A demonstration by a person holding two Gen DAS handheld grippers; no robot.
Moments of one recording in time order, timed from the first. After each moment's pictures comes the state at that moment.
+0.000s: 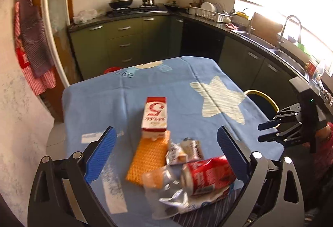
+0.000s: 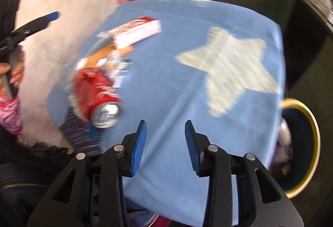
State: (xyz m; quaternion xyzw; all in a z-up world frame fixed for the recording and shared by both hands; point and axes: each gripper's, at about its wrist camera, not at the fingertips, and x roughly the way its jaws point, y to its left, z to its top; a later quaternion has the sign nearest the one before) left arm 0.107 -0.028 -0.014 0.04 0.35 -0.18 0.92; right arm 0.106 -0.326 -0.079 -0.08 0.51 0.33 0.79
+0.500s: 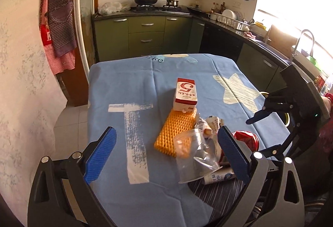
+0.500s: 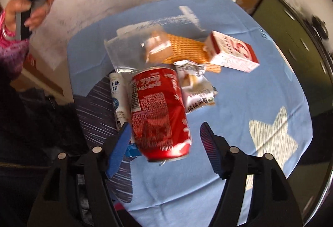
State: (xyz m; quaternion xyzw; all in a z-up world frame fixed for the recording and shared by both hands) left arm 0.058 0.034 -0.045 -0.01 0.36 -0.12 0.93; right arm 0.083 -0.186 -0.092 -0.38 0.47 0.42 0.67
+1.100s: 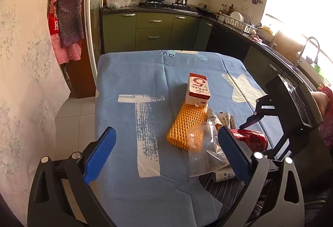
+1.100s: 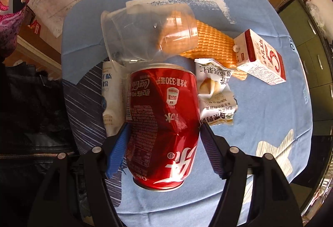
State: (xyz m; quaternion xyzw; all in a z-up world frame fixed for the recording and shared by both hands) left arm 0.058 0.055 -0.062 -0.04 0.37 -0.10 0.92; right arm 0.091 -0.151 -0.121 -0.44 0.49 0.43 0.61
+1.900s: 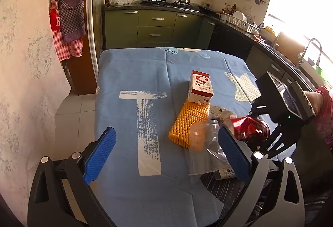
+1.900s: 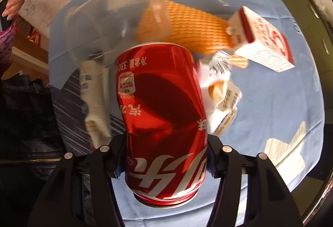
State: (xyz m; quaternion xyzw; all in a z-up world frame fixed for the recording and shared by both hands) left arm 0.063 0.054 -0.069 -0.04 0.37 -0.10 0.92; right arm 0.132 -0.161 -0.134 -0.40 0.52 0.42 0.62
